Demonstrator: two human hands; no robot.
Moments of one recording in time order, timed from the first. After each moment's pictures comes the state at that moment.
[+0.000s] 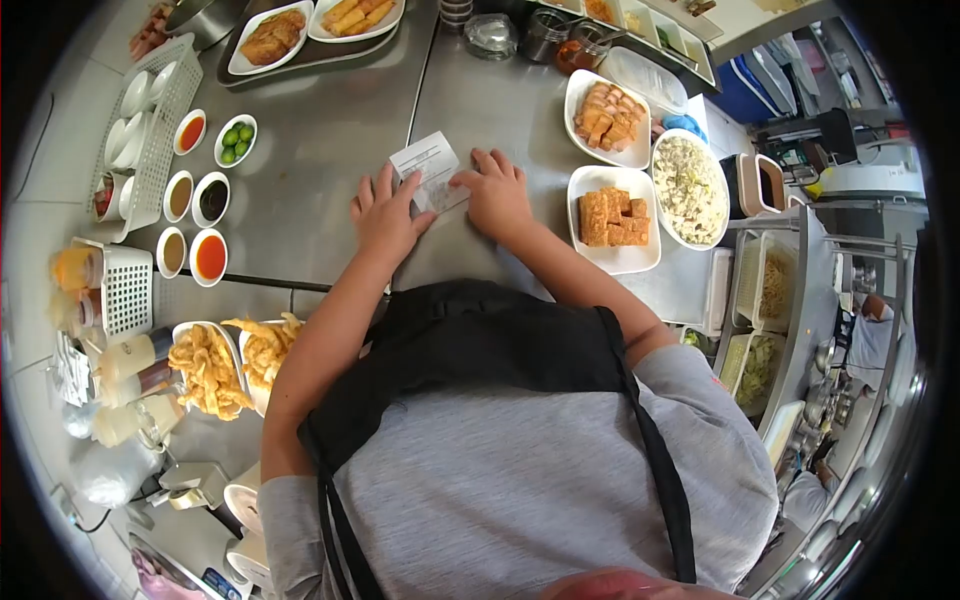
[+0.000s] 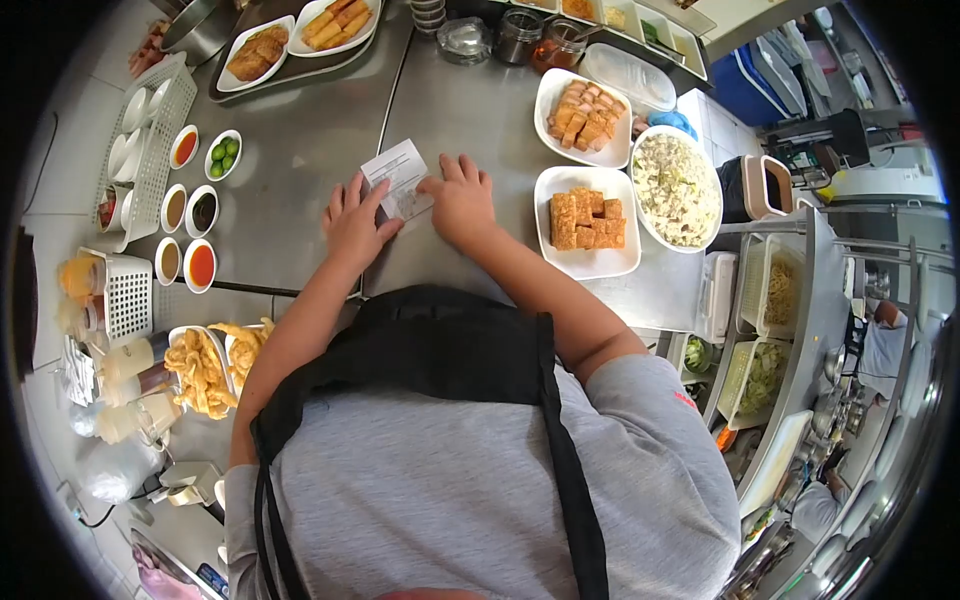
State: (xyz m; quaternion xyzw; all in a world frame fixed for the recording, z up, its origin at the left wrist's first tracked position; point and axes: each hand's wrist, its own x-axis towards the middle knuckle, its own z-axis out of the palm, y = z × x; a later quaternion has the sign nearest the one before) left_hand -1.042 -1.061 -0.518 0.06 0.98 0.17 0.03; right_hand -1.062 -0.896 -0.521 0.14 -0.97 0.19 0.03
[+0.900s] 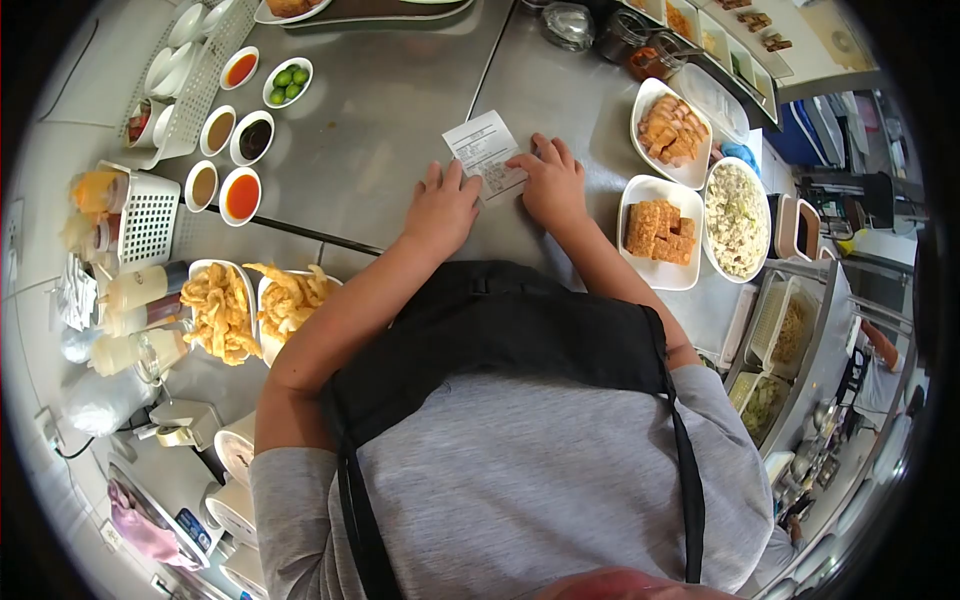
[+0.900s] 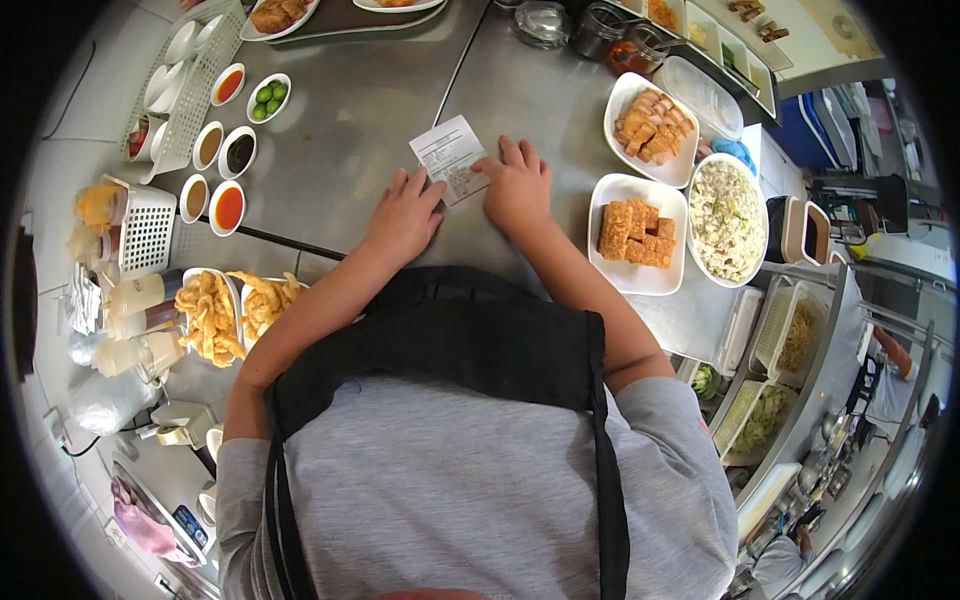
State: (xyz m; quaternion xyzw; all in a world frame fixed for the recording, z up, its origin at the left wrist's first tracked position) left_hand -1.020 -1.061 -0.517 0.15 0.97 0.16 0.03; right_hand -1.065 -0.896 -0.525 0.15 -0.97 0.16 0.05
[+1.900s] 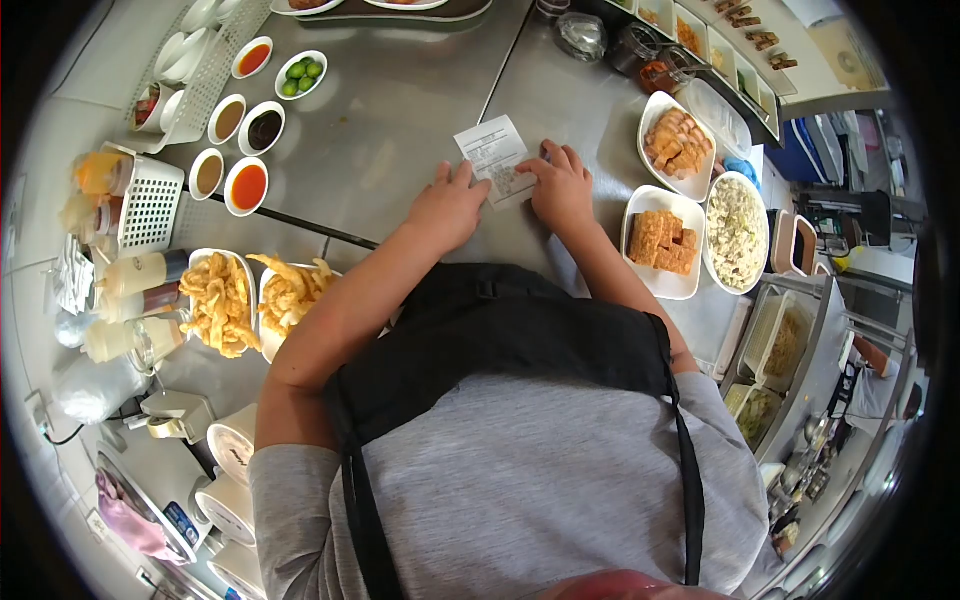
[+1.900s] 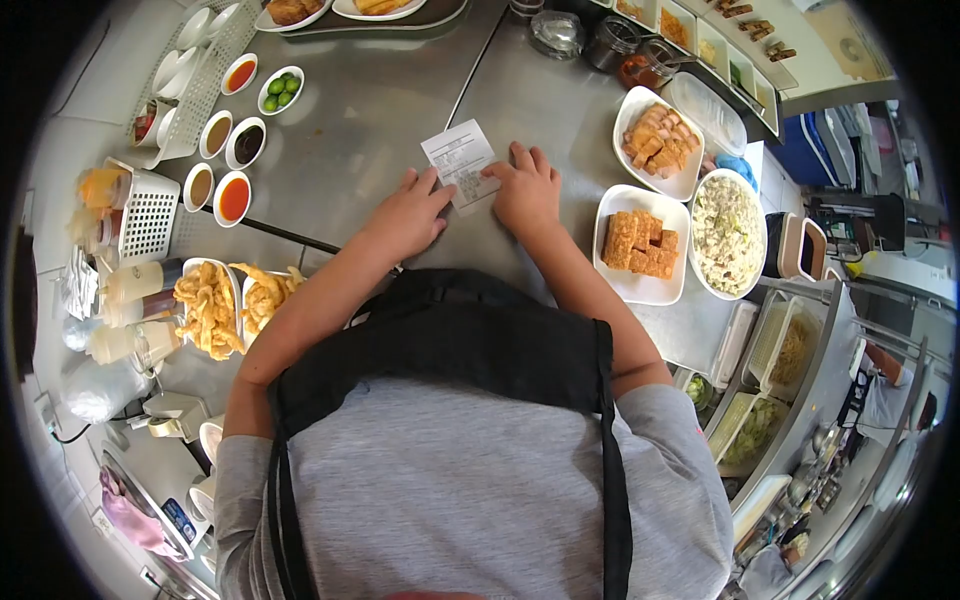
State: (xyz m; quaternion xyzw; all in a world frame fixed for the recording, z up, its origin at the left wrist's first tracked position) left_hand -1.027 -1.068 -0.499 0.15 0.96 0.15 0.15; right_hand -1.067 -0.897 -0.520 0.15 -0.98 0.16 0.02
